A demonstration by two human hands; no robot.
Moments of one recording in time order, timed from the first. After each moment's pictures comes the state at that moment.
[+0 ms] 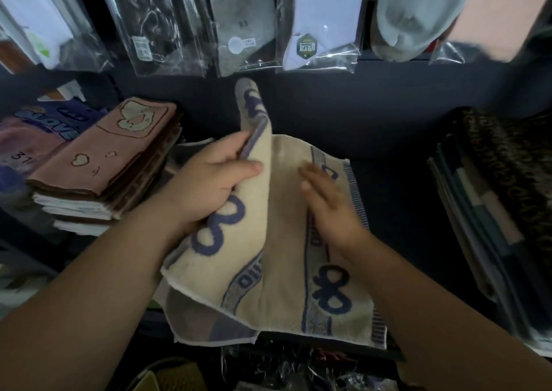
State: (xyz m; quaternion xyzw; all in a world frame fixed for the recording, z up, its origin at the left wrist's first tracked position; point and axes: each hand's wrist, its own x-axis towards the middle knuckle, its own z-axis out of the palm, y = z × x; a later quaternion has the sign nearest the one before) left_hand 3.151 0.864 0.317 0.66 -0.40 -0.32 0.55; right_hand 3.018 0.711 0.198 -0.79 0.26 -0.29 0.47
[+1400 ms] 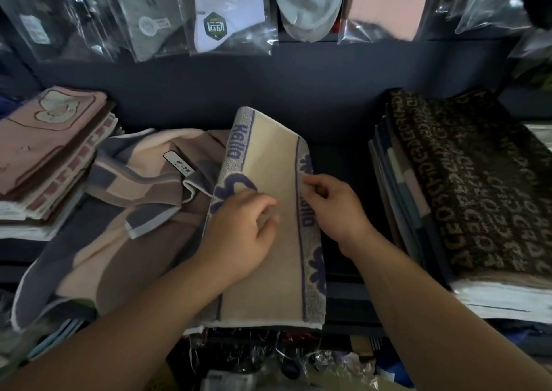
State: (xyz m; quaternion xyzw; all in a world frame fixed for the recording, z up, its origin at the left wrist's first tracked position) left_hand 3.055 0.811 0.209 0.75 -0.57 -0.01 0.32; right_hand 2.927 0.673 0.202 -0.67 0.41 -0.26 0.56
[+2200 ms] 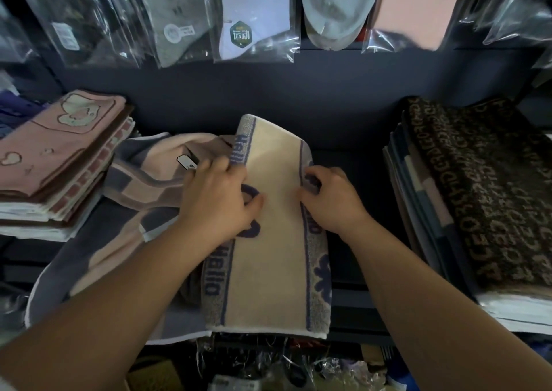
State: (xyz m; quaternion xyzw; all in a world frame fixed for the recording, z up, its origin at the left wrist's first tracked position) left_hand 3.122 0.800 0.231 0.84 -0.51 0.14 0.09; right_hand 2.962 0.665 0.215 -0.82 0.41 -0.19 0.35
